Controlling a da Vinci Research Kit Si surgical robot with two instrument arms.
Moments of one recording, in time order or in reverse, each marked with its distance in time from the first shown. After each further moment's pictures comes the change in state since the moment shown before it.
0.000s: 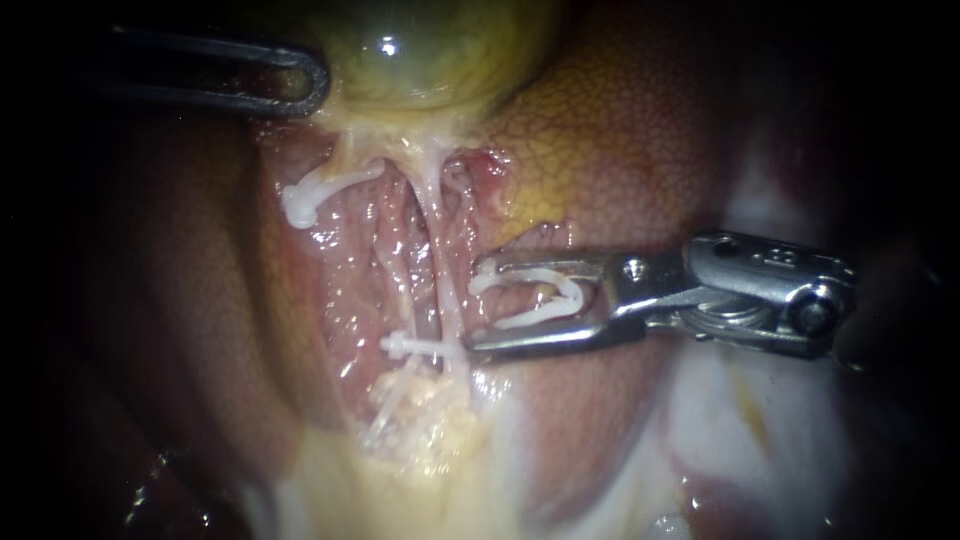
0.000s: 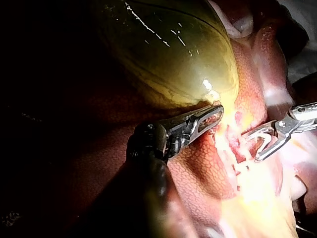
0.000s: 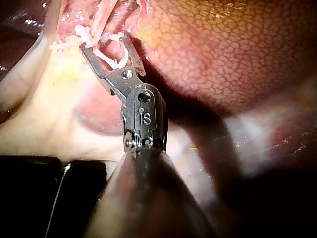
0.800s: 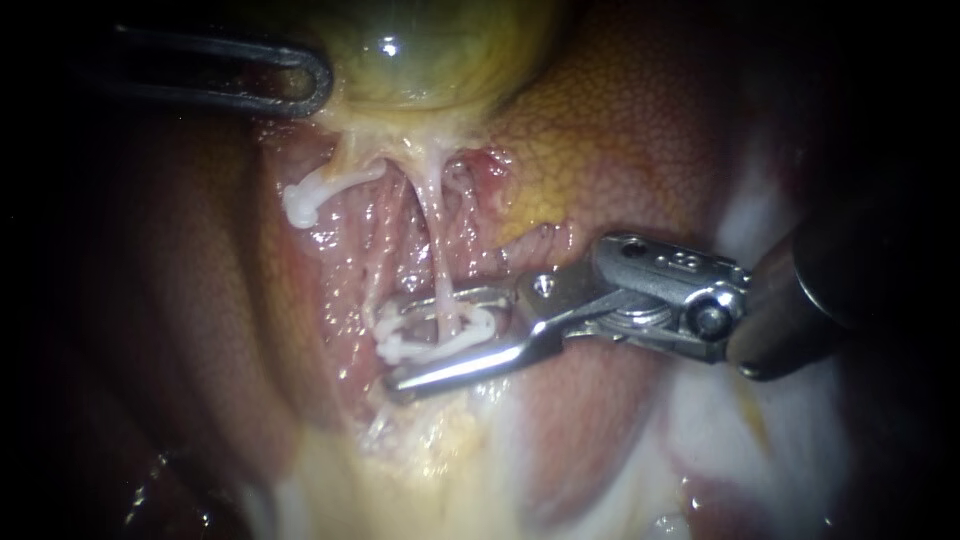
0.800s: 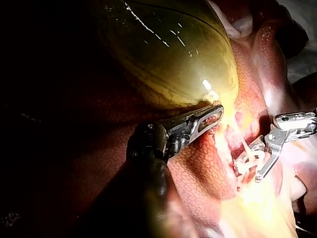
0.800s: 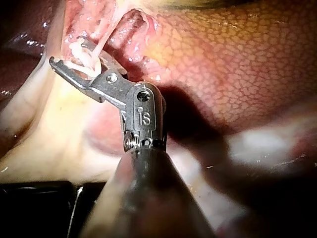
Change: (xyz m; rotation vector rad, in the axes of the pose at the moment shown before) right arm 0.001 0.000 0.005 0.348 0.120 -0.053; left arm 0.000 0.000 0.000 -0.001 -0.001 0.000
